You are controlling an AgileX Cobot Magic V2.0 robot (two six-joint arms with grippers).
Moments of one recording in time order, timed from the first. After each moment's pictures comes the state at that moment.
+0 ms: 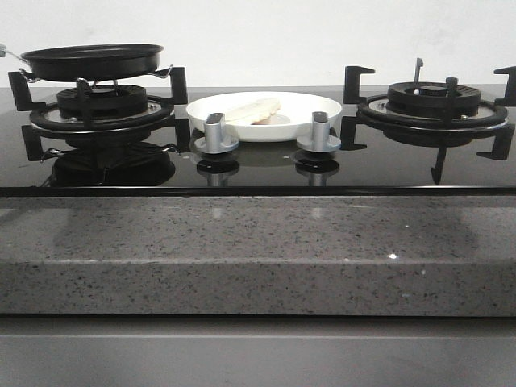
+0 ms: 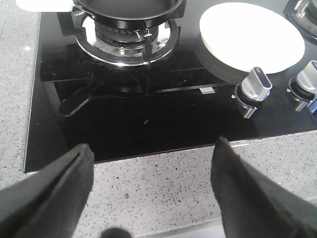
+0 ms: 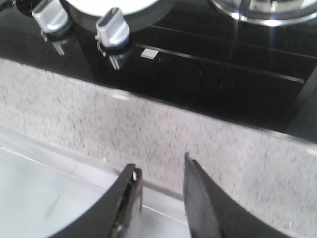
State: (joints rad) left arm -0.30 0.63 -0.78 -0.03 0.78 -0.09; right arm 0.20 0.52 -0.61 0.23 0.80 -0.11
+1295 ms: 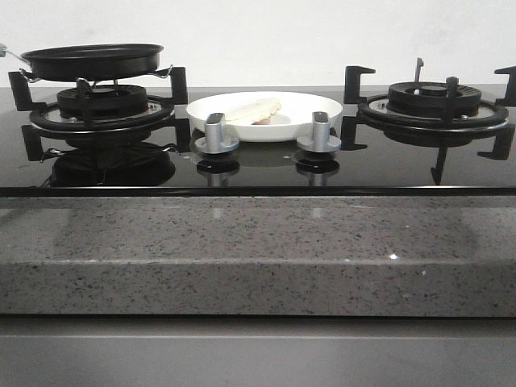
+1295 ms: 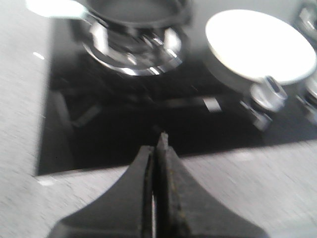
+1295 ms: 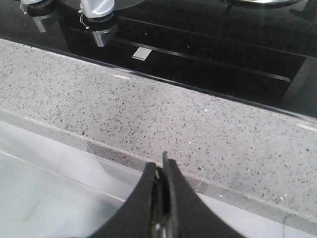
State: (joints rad) left arm -0.24 0.51 -0.61 -0.01 0.59 -0.09; right arm 0.20 0.40 -0.48 0.19 0.76 -0.11
